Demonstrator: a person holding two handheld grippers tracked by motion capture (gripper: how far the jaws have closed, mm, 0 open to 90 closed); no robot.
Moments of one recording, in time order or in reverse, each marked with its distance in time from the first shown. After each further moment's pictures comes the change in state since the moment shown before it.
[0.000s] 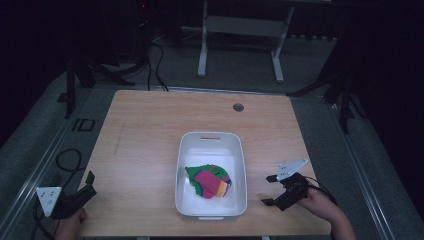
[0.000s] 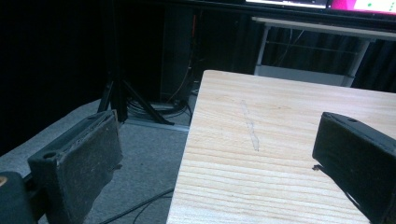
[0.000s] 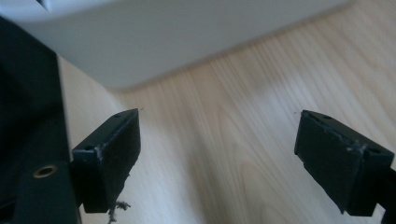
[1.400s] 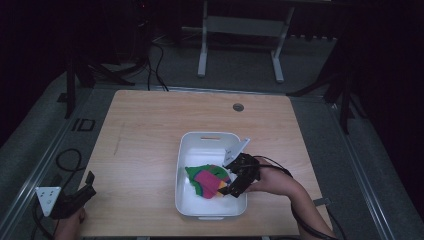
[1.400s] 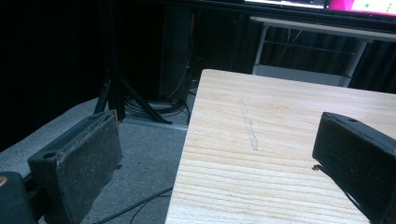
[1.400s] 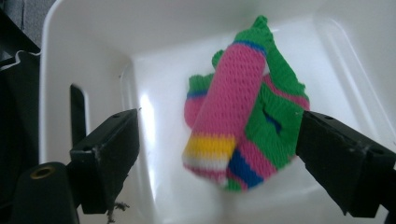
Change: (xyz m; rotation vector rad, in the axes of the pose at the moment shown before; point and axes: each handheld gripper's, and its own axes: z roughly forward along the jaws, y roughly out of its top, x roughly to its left) left arm 0.001 0.000 0.000 0.004 -0.010 -0.009; right arm 0.034 0.144 0.058 0.124 0.060 -0.148
